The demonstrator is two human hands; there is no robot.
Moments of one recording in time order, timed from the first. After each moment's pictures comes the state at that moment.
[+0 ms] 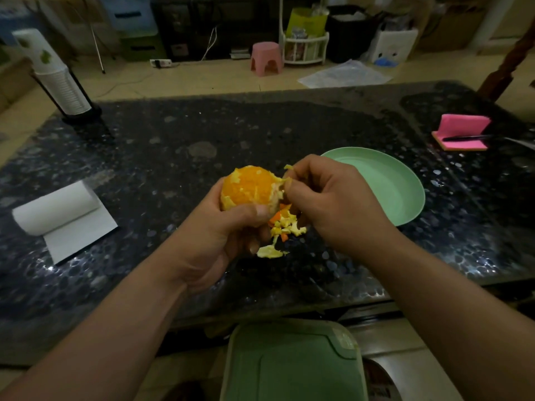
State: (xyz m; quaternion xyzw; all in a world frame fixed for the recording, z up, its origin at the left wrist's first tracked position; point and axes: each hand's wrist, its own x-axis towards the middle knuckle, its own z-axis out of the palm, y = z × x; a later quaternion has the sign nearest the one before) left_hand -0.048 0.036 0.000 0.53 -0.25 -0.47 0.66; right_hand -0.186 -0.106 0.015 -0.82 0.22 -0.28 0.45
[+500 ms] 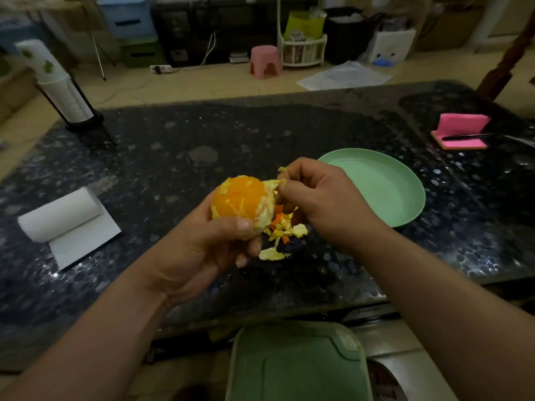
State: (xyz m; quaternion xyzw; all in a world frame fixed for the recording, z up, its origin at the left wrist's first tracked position) left_hand -0.033 0.056 -0.003 0.49 -0.28 -0.53 0.64; right_hand -0.171 -0.117 0.002 -0.75 0.21 -0.24 0.57
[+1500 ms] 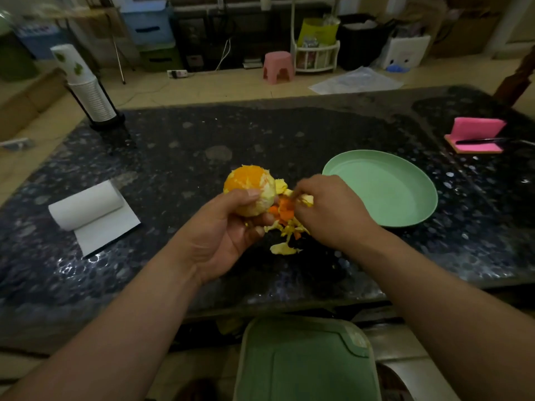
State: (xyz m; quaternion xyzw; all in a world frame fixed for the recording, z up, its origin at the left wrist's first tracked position) left_hand -0.034 0.048 -0.004 0.48 -0.16 -0.52 0.69; right_hand -0.162 -0.114 -0.016 -0.92 0.31 -0.15 0.21
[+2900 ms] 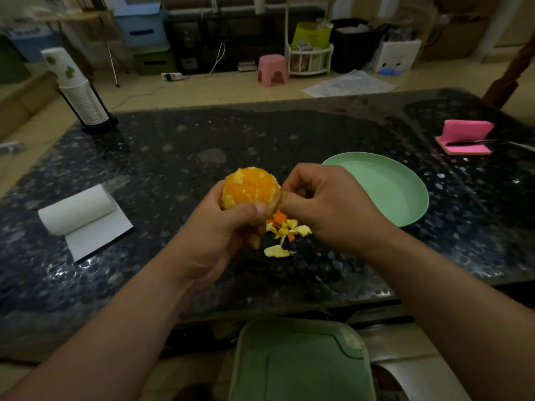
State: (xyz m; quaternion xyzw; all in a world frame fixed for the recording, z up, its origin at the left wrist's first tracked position) left_hand -0.045 0.048 0.001 0.56 -0.26 -0.42 0.67; right_hand -0.183 -0.096 0.023 -0.85 0.21 -0.23 0.43
